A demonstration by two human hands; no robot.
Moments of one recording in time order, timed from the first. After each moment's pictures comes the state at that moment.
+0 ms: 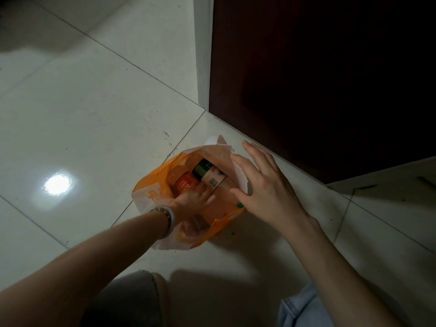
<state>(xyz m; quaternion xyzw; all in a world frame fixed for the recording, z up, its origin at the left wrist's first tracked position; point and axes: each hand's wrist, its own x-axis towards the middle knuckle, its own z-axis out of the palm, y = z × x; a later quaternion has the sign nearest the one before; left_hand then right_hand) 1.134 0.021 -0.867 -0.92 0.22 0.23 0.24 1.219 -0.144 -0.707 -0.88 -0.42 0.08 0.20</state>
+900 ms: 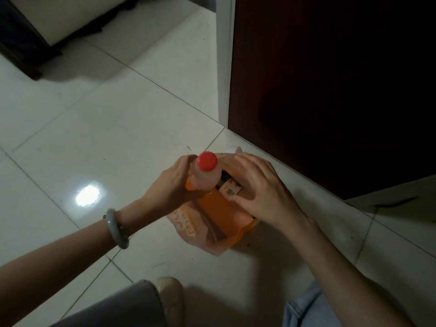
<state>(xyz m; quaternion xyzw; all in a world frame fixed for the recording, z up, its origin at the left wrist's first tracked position) 1.109 0.080 -0.719 -0.95 -0.10 0.00 -0.28 1.214 -0.125 -0.695 -0.84 -0.42 0.14 0.32</state>
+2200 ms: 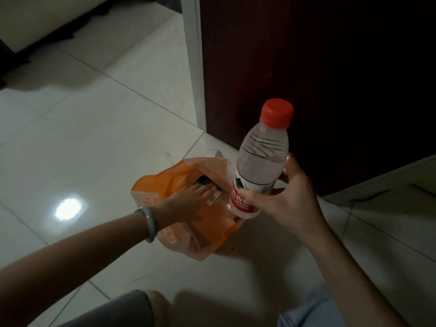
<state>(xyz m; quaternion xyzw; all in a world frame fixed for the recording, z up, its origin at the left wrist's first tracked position) 1.159 0.027 -0.779 -0.96 0.10 0.25 0.00 1.221 -0.177 -0.638 -0.80 -0.20 0.17 0.54</state>
